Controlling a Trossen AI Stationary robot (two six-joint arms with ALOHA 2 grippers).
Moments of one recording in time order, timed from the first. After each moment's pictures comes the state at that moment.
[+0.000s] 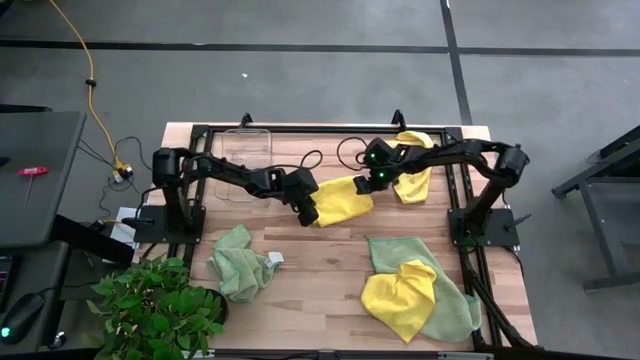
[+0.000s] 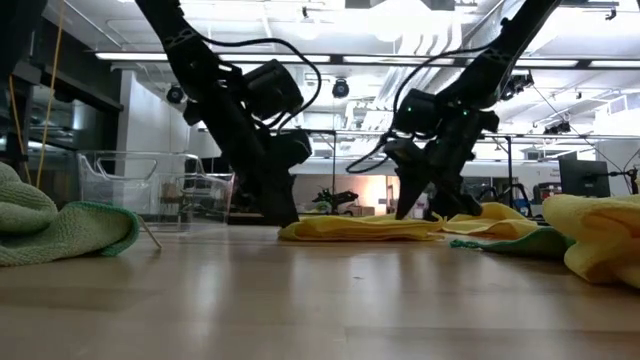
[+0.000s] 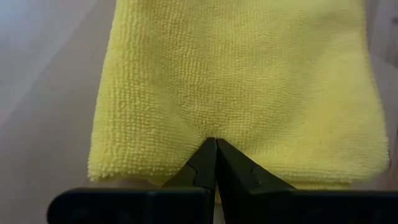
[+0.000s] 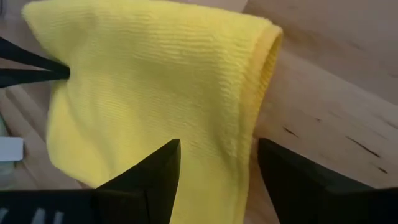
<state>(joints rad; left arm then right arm) 0.33 1.86 0.90 -0.02 0.04 -0.27 -0.51 1.73 0.82 -0.21 -0.40 0.68</state>
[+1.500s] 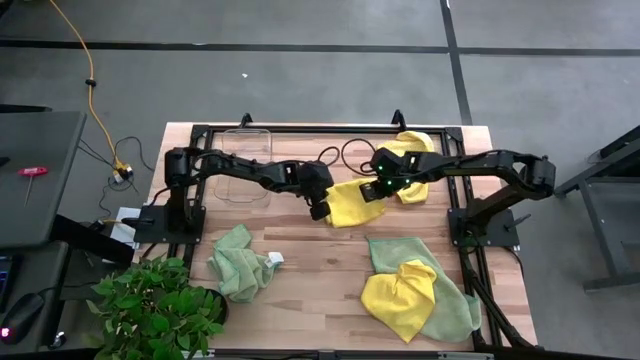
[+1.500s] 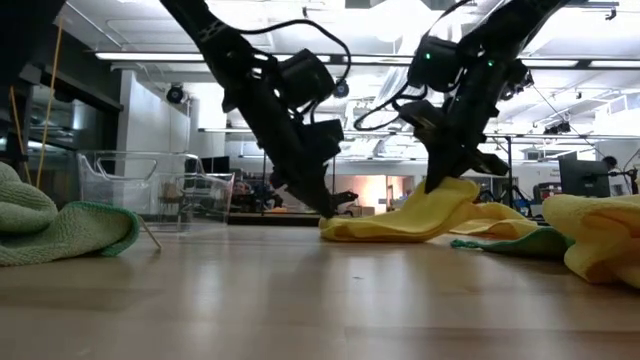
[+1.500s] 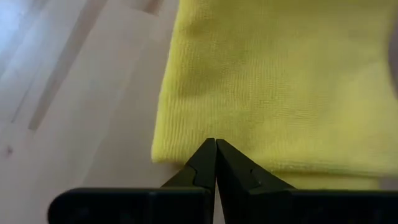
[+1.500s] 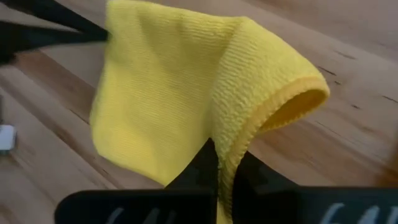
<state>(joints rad) 0.33 1.94 1.14 -0.14 -0.04 -0.08 -0.34 1.45 0.82 -0.45 -0.14 0.81</state>
